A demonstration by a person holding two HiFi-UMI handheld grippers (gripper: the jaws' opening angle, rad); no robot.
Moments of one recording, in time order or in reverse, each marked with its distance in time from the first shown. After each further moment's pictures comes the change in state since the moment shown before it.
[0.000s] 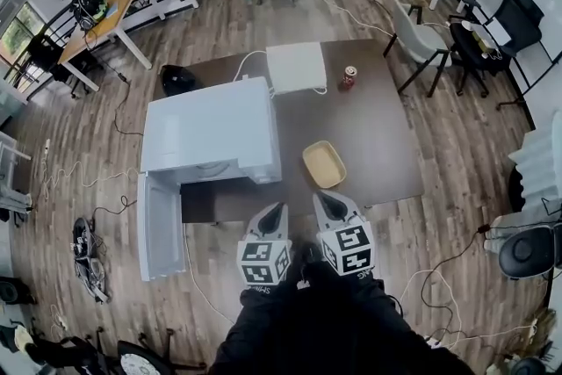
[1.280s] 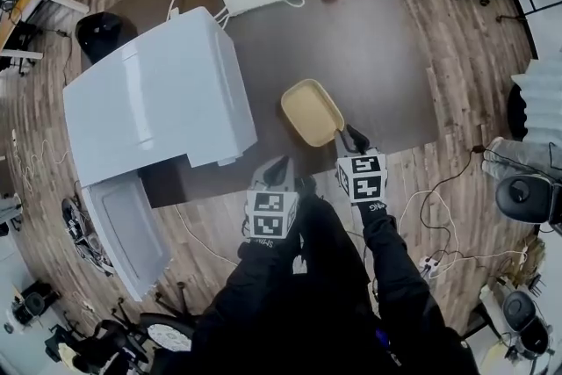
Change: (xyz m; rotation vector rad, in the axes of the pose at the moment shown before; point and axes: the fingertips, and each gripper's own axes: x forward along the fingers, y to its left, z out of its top) left arm 0.191 0.040 -0.129 0.070 0.397 -0.121; right arm 0.134 -0.193 -0.188 0.137 0.390 -0.282
